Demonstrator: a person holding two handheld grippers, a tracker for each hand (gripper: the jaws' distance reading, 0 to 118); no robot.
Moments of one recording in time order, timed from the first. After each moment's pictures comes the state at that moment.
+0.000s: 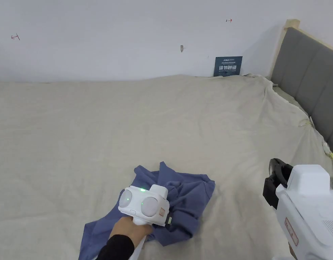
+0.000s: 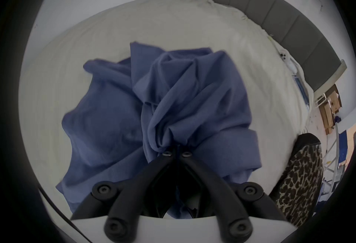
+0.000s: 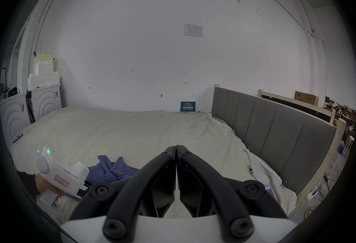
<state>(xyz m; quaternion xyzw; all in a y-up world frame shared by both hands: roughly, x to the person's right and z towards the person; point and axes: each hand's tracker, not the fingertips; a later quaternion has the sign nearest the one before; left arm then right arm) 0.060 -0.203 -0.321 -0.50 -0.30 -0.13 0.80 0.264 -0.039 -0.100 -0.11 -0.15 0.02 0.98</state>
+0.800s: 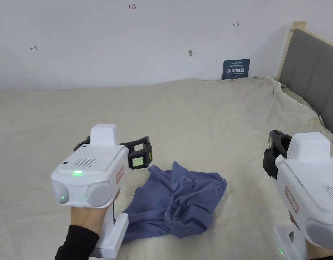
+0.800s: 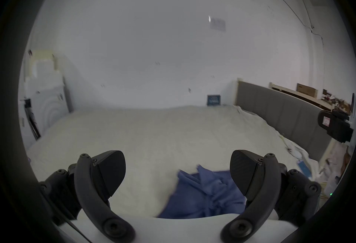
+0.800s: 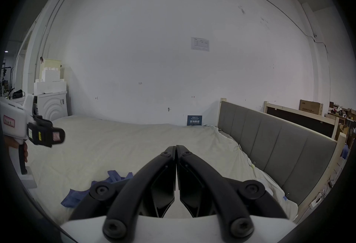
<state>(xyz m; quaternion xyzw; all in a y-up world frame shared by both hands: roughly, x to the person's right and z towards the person) -0.069 0.008 -0.245 -0.12 -0.17 -0.03 0.98 0.239 0.005 -0.102 -0.06 -0.13 0.03 0.99</state>
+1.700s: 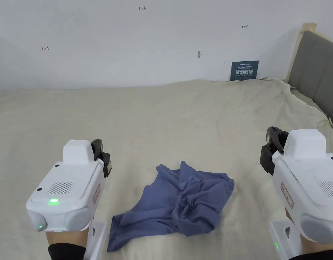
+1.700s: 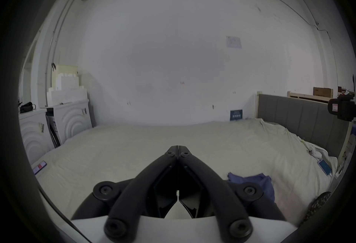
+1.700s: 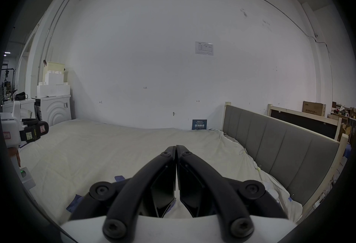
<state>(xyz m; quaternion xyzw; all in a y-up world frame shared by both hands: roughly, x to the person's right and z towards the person) -0.125 -0.022 -0.241 -0.10 -0.12 -0.03 0.99 0.221 0.007 -0.110 -0.05 -0.12 0.03 0.99</state>
